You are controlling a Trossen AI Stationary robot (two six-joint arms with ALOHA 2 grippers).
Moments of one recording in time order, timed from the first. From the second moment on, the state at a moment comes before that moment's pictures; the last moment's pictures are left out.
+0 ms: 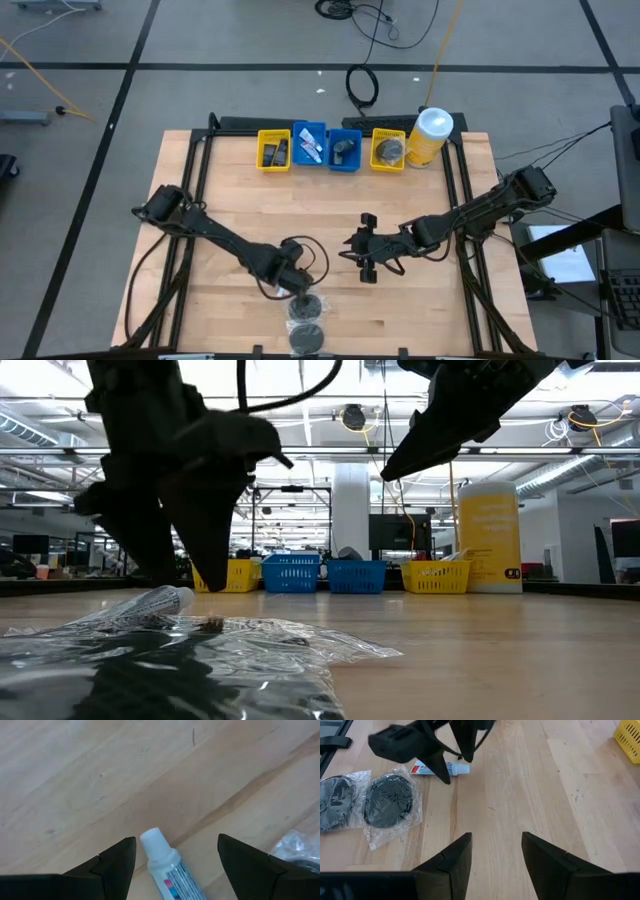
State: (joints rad) left arm -0.44 1.91 1.27 -0.74 -0.23 -1.36; right arm 0.35 1.50 0.90 -0.10 0.31 0.25
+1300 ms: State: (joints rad) left arm -0.39 1.96 1.24 -0.69 -0.15 -1.32; right arm 0.35 1.50 0.90 -0.10 0.31 0.25
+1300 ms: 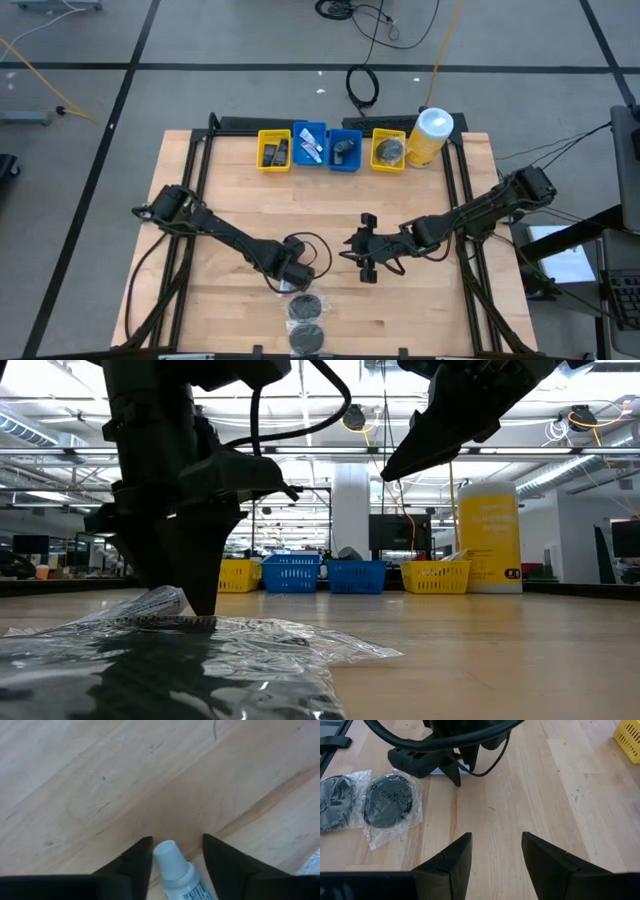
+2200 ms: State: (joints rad) left arm -0.35 1.89 1.23 -0.71 -0.22 -1.17; right arm 0.35 1.50 0.90 -0.10 0.31 0.25
